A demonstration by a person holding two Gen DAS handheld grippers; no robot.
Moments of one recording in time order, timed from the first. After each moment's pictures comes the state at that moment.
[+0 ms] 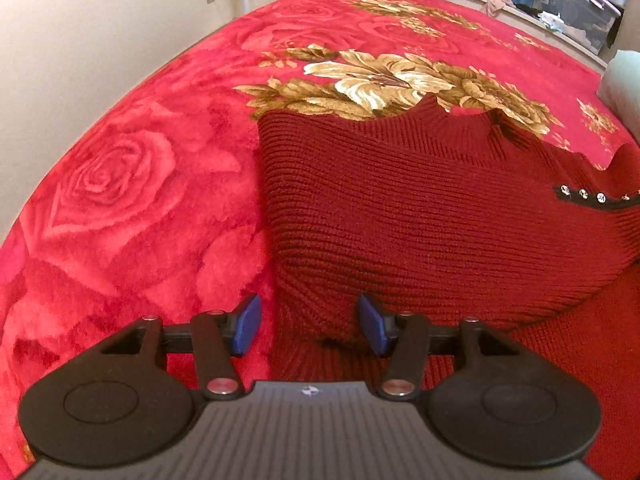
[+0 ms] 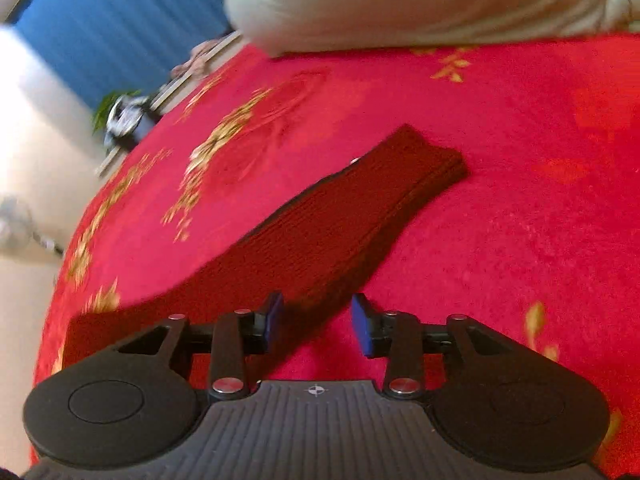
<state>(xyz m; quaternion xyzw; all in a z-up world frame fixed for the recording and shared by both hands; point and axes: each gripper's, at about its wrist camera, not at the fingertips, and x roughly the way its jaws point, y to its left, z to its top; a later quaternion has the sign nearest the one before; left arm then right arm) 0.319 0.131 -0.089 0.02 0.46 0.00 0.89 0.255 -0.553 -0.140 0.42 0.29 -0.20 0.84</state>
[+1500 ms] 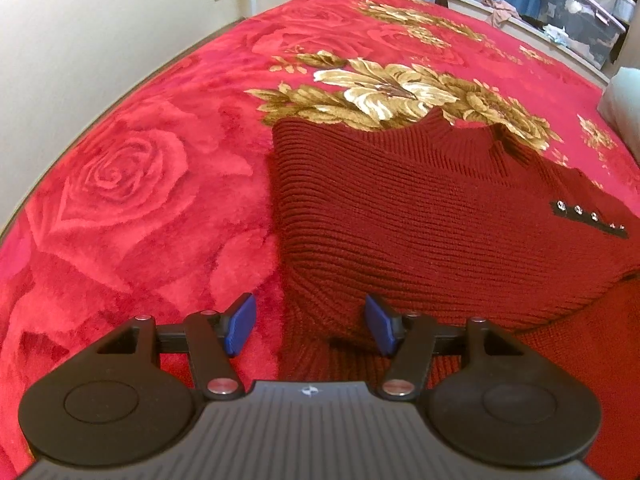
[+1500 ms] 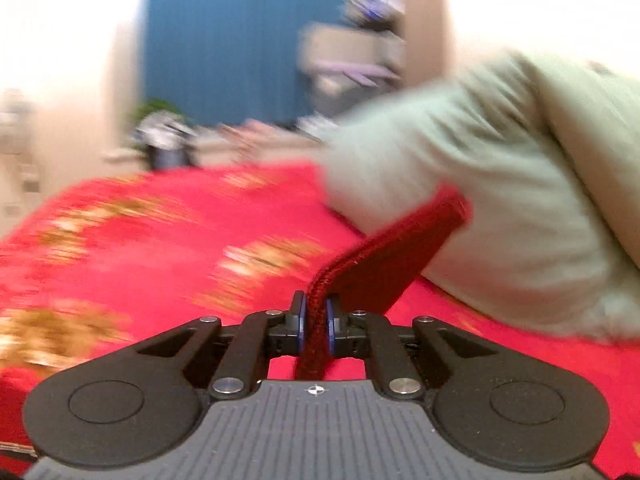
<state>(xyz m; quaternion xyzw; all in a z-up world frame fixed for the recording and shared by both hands) 0.315 0.147 -0.077 -0.01 0.46 0.00 0.89 0.288 -0.427 0.035 0.08 0.19 -0.22 0.95</state>
